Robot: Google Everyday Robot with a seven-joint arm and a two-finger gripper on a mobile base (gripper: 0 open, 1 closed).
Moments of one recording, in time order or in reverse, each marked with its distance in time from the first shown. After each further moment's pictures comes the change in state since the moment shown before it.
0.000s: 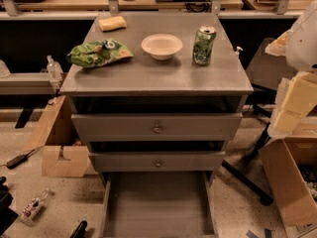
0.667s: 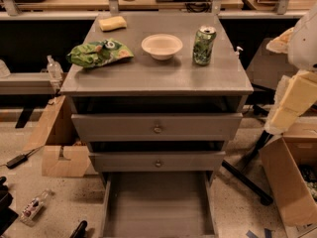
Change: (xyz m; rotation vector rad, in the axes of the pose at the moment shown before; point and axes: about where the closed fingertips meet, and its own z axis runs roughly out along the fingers) arm 0.001 -0.009 0.002 0.033 -0.050 0.019
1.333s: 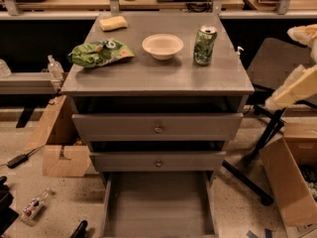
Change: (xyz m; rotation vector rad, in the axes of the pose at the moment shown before) arm 0.024 -0.070 0.019 0.191 -0.377 0.105
